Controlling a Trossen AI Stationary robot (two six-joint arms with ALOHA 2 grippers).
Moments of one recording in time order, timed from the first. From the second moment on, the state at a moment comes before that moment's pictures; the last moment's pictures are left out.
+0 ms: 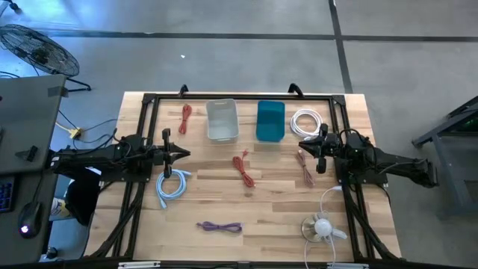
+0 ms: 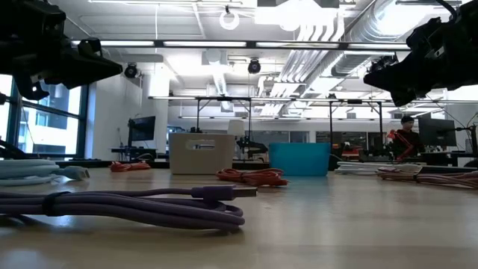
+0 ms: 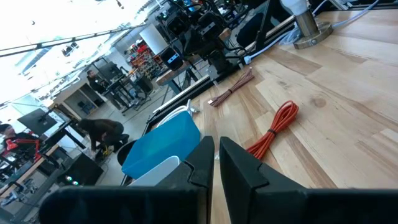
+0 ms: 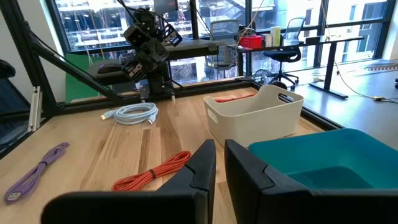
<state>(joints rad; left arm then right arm) 0.08 0.05 0.04 0.00 0.04 0.63 -0.25 0.06 0.01 0.03 -0.06 0.10</state>
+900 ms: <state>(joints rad) 0.08 0.05 0.04 0.00 0.04 0.63 -0.25 0.06 0.01 0.03 -0.05 0.06</state>
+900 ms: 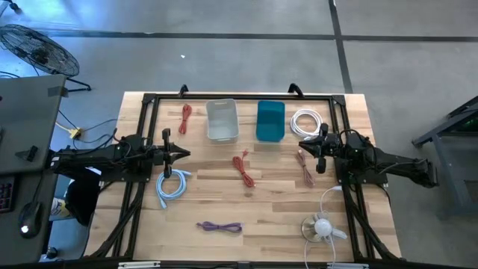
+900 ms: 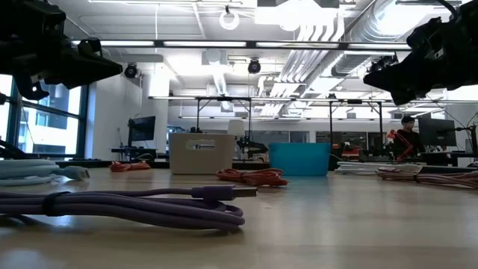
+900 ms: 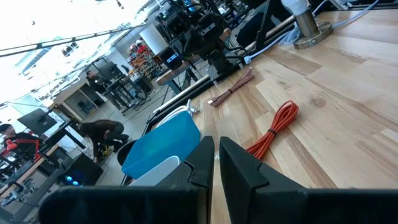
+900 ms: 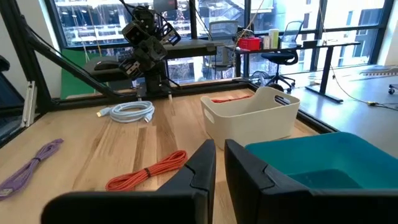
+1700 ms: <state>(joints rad) 0.08 0.05 0.04 0.00 0.04 0.63 -0.25 0.22 0.24 -0.05 -0.05 0.15</state>
